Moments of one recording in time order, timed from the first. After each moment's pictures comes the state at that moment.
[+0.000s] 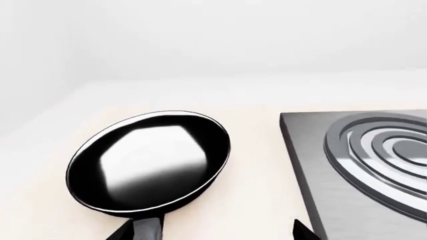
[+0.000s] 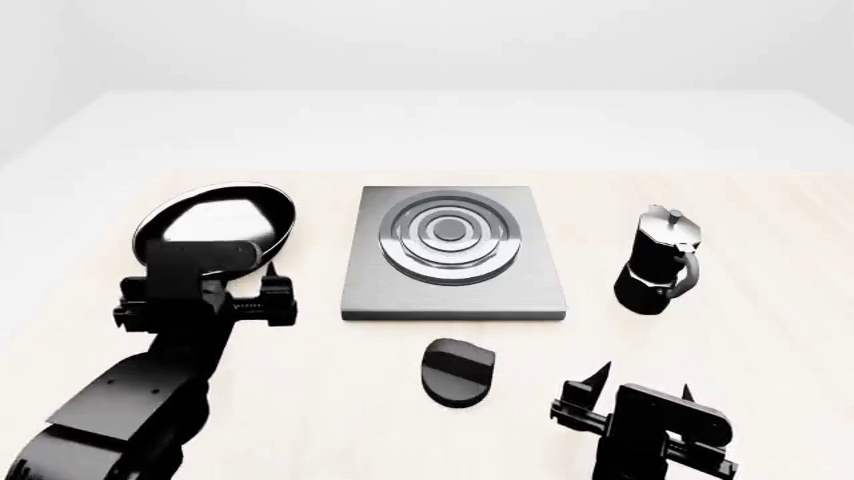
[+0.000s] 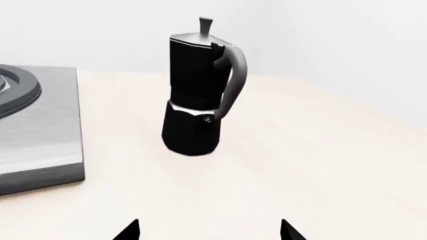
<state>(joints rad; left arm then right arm) -0.50 -0.41 0.16 0.10 -0.49 -0.70 -0.29 0.12 0.20 -0.24 0.12 0.16 0.11 0.72</state>
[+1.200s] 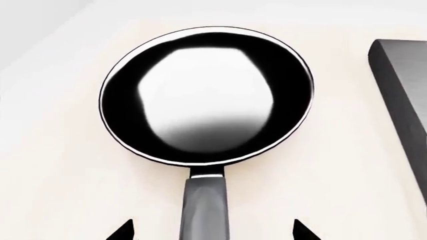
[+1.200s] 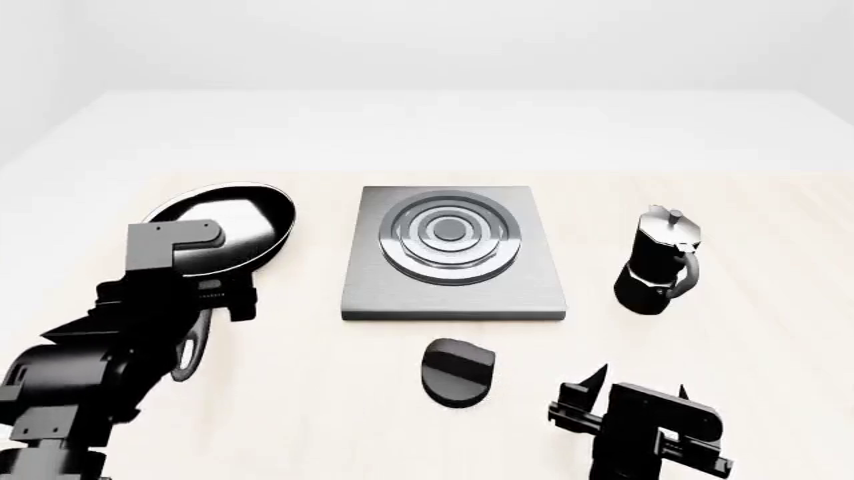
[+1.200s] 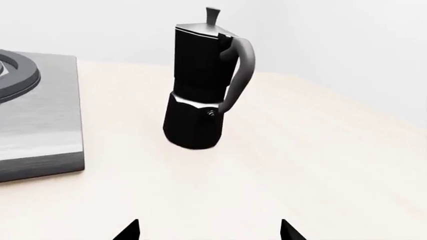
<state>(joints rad) -0.81 -0.43 0.19 -0.47 -0.48 -0.81 -0.19 0.14 0.21 -0.27 0.15 0.17 0.13 0.74</state>
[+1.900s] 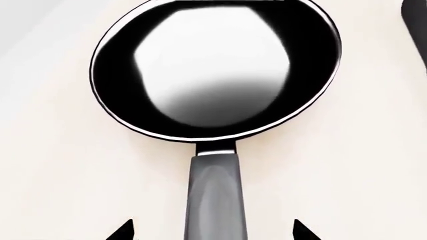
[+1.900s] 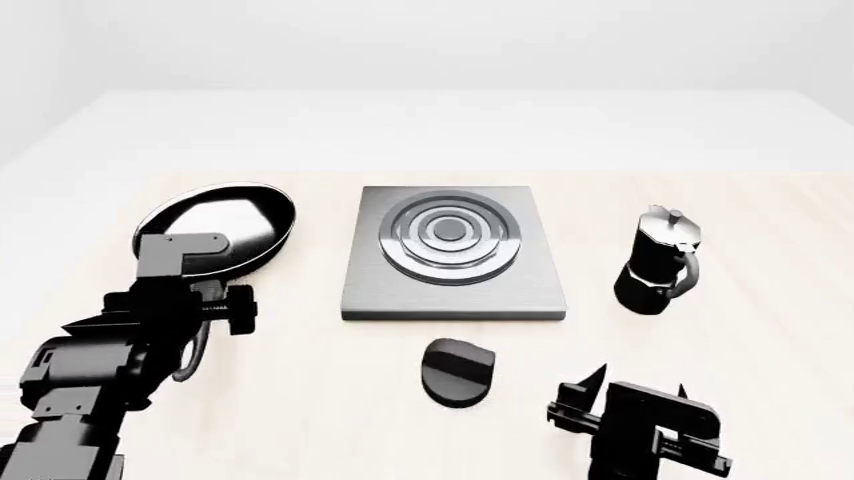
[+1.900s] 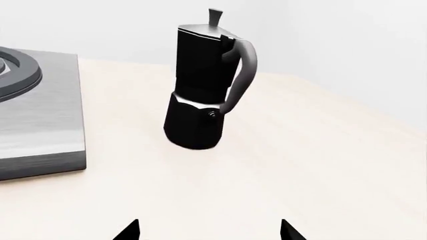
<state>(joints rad) -0.90 -0.40 0.26 -0.71 -0.42 -0.75 -0.13 0.14 0.22 -0.29 0.13 0.17 0.16 0.76</state>
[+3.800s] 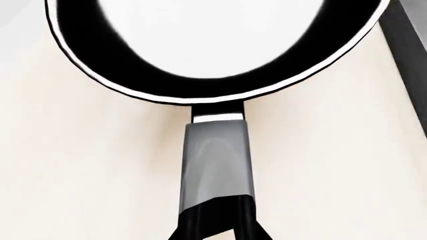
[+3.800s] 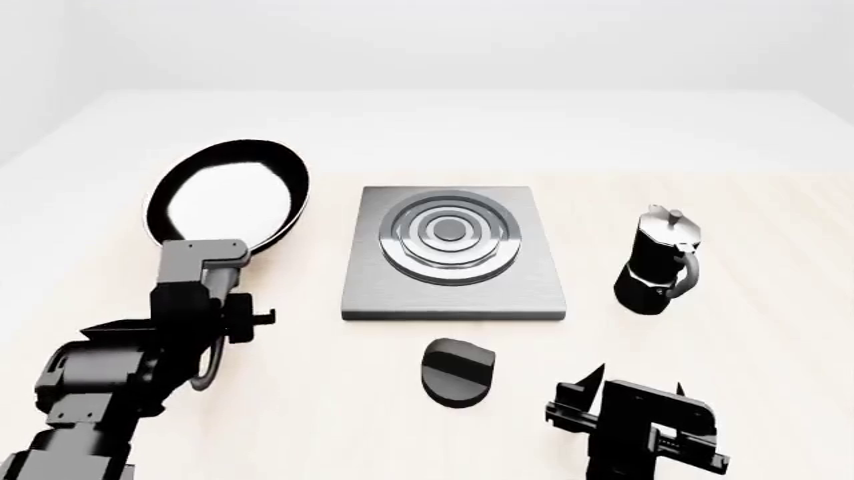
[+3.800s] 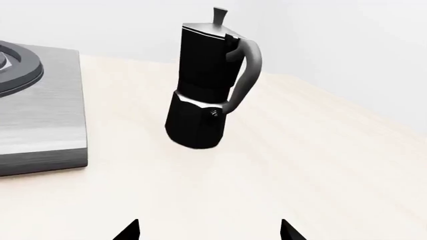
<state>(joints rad) -0.87 -0.39 0.28 -0.65 -0.48 -0.80 -0.17 0.16 0.24 -0.32 0.13 0.18 0.18 0.78</state>
